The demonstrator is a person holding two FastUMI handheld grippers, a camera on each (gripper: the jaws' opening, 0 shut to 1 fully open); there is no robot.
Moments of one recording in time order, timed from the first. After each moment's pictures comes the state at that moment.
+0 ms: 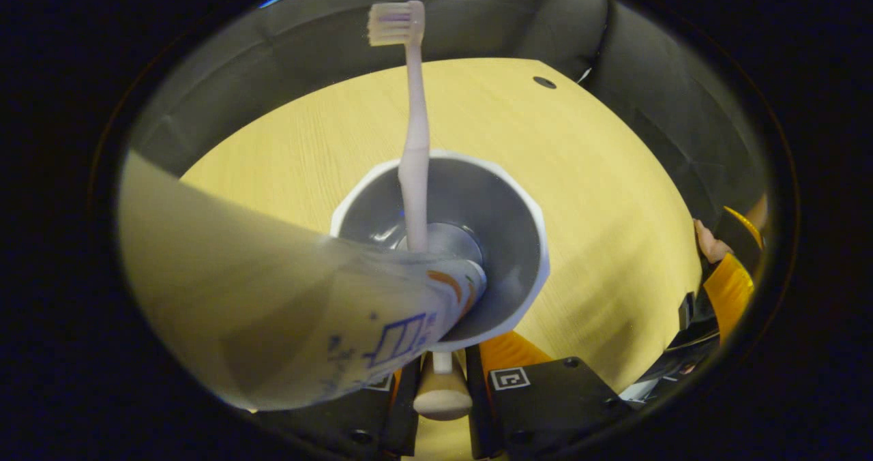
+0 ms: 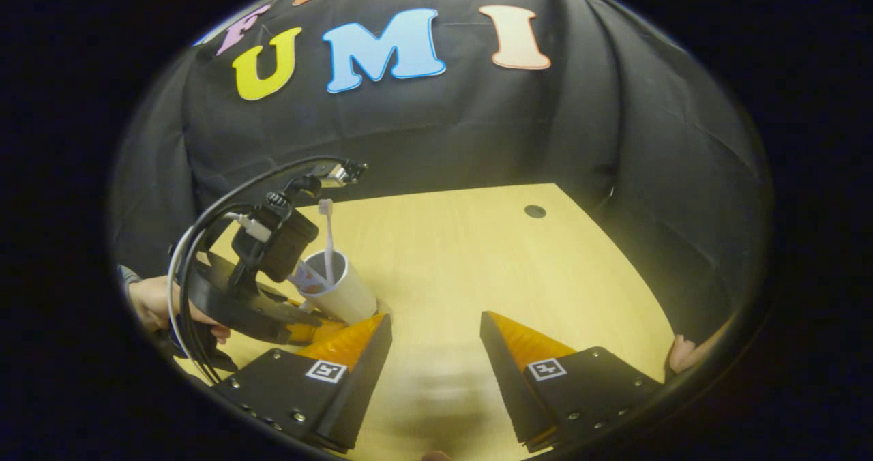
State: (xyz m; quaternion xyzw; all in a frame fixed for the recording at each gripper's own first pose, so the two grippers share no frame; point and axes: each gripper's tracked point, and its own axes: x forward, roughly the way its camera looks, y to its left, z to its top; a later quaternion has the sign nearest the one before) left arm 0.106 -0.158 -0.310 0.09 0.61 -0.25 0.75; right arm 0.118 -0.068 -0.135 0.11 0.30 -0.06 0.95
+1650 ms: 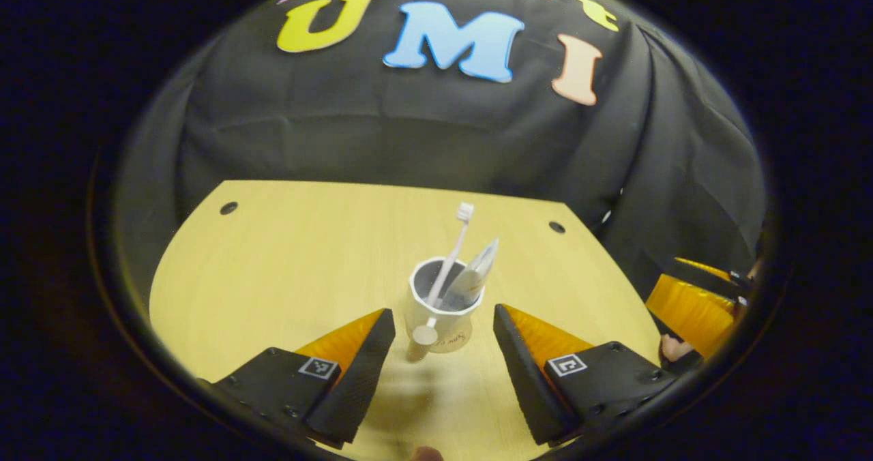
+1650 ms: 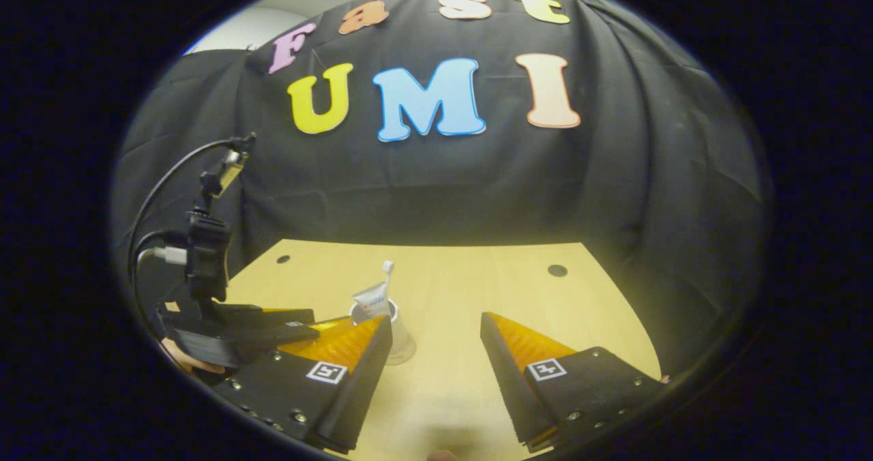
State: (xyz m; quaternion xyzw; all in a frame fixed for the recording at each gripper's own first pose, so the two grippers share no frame) left arm 0.338 -0.028 0.010 -0.10 0.33 -0.11 0.93; right arm 0.113 -0.048 -0.060 0.07 0.17 0.03 0.98
